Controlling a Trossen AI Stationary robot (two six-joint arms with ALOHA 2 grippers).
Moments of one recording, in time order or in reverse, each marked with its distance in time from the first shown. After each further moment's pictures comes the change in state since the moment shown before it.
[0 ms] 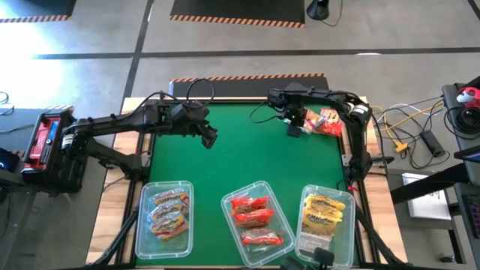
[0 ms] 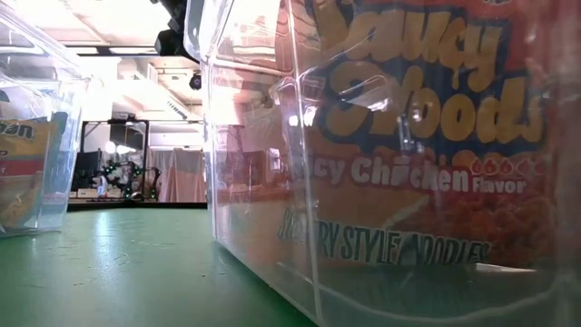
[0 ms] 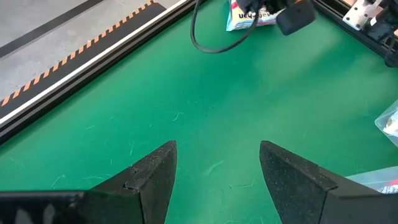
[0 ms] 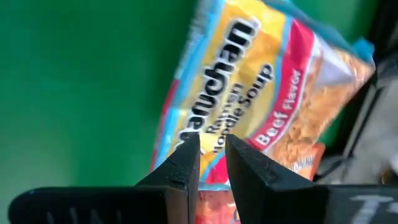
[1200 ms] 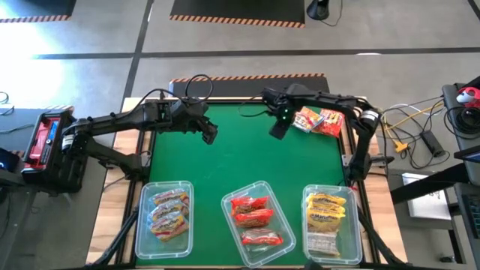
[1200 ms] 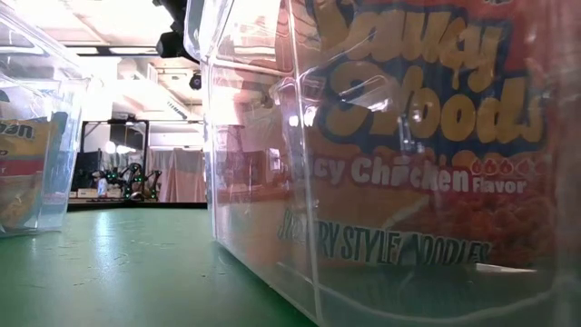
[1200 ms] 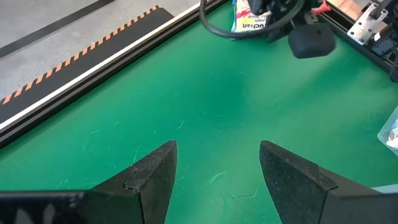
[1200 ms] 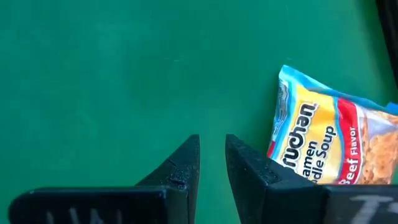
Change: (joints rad) left arm 0.039 0.000 0.001 0.024 0.007 0.000; right arm 0.104 -0.128 0.021 0.183 -0.252 0.256
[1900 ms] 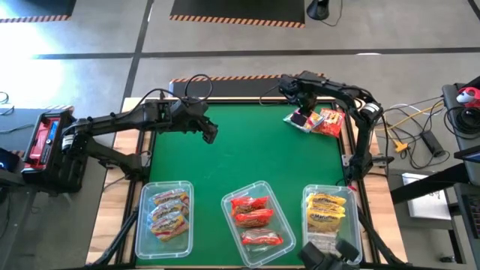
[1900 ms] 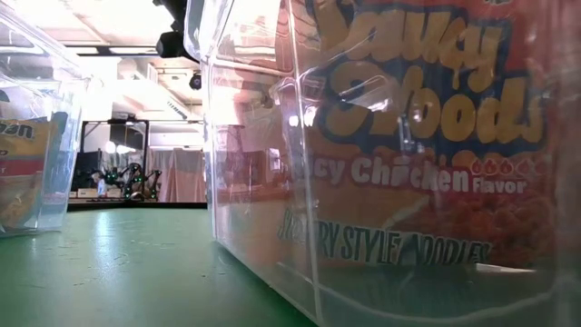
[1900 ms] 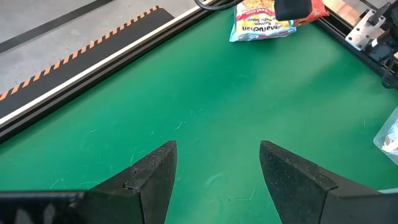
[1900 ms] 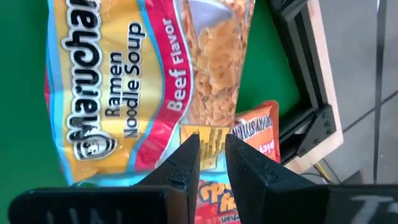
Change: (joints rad) left arm 0.000 0.000 0.001 0.006 0.000 -0.023; right arm -0.246 0.040 -0.024 -0.175 0.313 -0.106
